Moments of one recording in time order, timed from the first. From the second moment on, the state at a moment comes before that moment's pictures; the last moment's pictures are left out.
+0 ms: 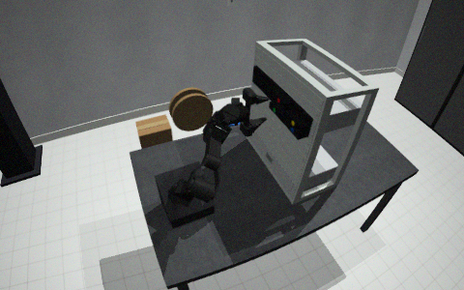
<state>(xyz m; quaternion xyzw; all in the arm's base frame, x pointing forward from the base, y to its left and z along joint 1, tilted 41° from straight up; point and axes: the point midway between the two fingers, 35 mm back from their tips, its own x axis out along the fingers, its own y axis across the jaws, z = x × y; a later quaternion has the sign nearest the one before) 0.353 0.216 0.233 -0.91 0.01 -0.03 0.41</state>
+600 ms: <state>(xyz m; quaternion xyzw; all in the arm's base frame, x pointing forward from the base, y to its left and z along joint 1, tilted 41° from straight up) 0.354 0.202 0.246 -0.91 0.01 -0.03 0.41</state>
